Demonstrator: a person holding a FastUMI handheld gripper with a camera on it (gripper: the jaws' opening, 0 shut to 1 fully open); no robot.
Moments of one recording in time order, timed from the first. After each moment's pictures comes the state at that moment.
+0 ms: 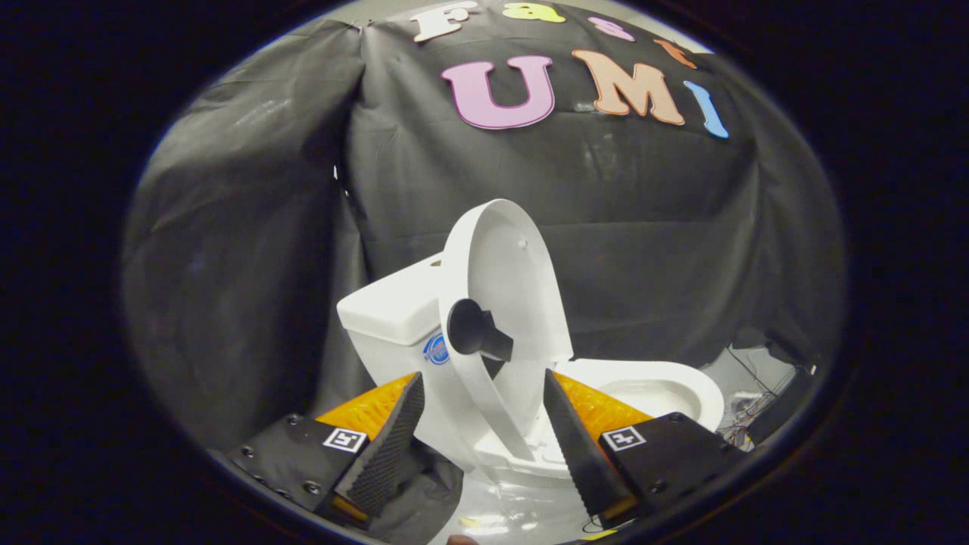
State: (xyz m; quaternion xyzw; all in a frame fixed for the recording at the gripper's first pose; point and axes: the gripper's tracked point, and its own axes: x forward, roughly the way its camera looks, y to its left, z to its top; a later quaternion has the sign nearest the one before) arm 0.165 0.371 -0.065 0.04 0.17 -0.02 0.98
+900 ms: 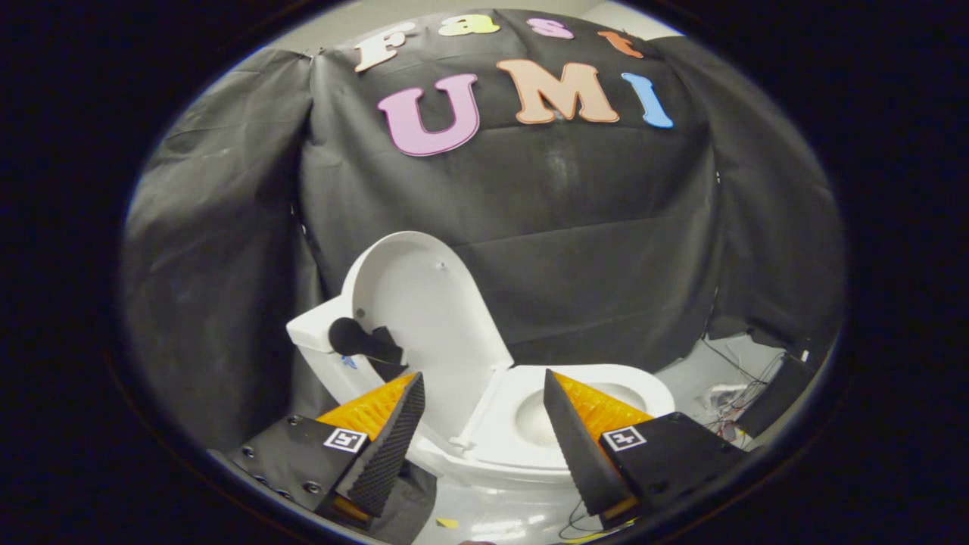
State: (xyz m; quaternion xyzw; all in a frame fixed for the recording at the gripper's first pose) arm 0.120 0.226 -0.043 0.07 0.14 -0.08 0.98
